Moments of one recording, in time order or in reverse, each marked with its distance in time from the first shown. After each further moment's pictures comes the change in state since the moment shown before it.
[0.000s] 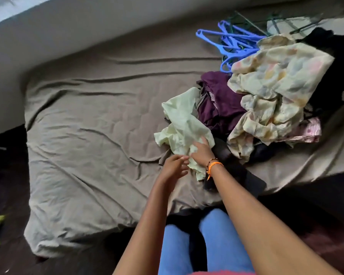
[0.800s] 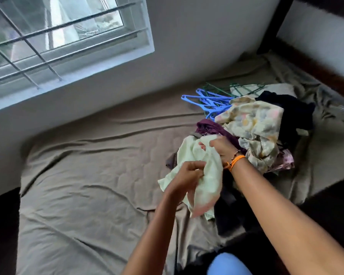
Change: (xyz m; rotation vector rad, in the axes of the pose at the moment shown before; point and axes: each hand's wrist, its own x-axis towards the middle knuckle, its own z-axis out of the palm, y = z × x) left_hand -0.067 0.096 -0.021 0.360 -0.433 0.481; right_hand -0.063 -0.128 -0.111 0.707 0.286 -0.084
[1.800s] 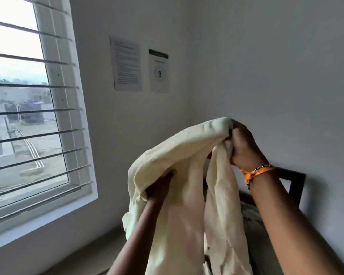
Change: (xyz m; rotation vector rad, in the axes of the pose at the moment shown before) left_hand 0.005 0.279 0.023 0.346 0.404 0.661; right_hand -0.241 -0.274 -0.118 0.267 0.515 -0.977
